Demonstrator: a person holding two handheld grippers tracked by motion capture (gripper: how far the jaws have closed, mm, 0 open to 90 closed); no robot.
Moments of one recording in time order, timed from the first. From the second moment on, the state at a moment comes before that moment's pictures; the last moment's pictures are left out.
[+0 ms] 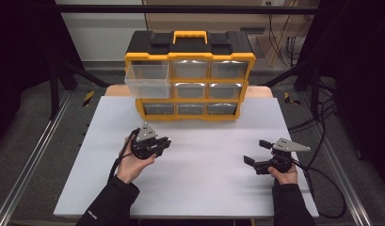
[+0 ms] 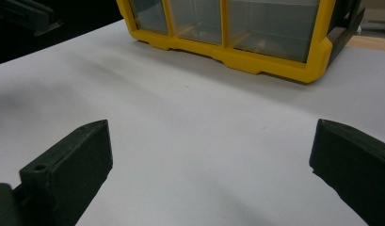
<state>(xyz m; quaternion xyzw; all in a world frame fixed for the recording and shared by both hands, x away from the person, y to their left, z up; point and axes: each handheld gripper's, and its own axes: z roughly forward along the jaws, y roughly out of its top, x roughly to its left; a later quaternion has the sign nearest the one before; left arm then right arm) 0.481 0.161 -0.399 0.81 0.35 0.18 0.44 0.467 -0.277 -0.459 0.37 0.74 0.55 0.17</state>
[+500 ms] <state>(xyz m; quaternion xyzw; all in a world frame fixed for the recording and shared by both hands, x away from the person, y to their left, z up) 0.478 0.172 -0.386 0.81 0.34 0.20 0.44 0.467 -0.276 -0.459 0.37 0.74 0.54 0.17</state>
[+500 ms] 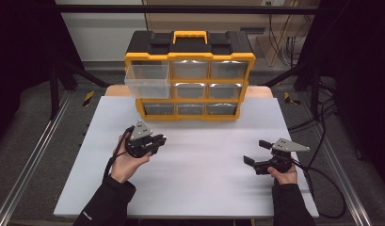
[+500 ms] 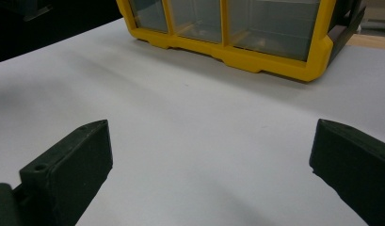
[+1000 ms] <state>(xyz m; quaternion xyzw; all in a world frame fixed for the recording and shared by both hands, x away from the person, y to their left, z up) 0.475 0.178 -0.374 0.80 0.34 0.20 0.45 0.467 -0.277 -0.459 0.37 0.74 0.54 0.17</state>
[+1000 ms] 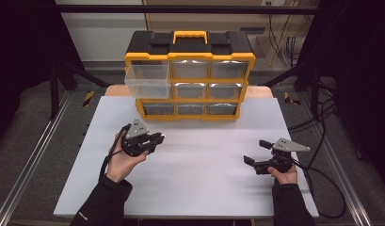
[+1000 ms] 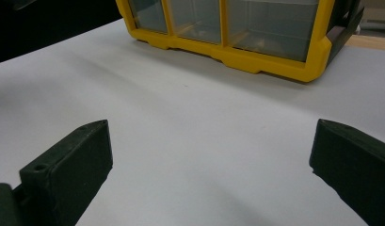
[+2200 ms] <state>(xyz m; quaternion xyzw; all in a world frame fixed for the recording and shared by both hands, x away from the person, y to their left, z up) 0.476 0.195 -0.331 0.79 0.33 0.23 0.45 0.467 -0.277 -0.459 0.37 0.74 0.54 0.17</state>
